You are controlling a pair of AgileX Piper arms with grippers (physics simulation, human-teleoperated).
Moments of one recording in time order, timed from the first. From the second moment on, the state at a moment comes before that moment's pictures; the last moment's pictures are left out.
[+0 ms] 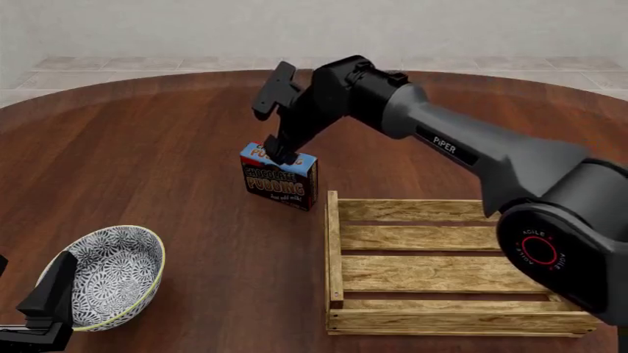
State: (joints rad) left arm 0.00 0.01 0.00 0.00 0.00; right arm 0.65 2.13 -1.97 0.75 -0.56
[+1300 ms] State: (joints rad) left arm 0.00 0.01 0.00 0.00 0.00; right arm 0.64 2.17 -1.96 0.71 -0.52
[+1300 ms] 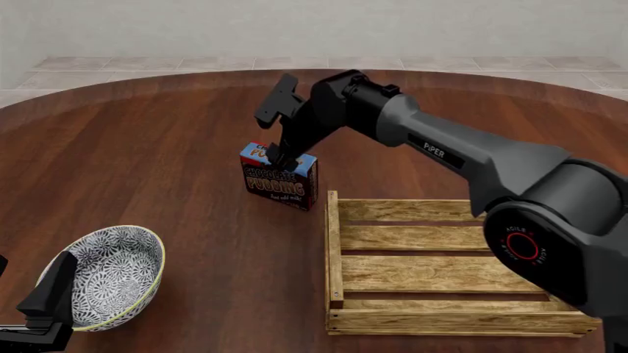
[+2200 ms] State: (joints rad) left arm 0.00 0.01 0.00 0.00 0.00; right arm 0.62 2.20 -1.98 0.70 -0.52
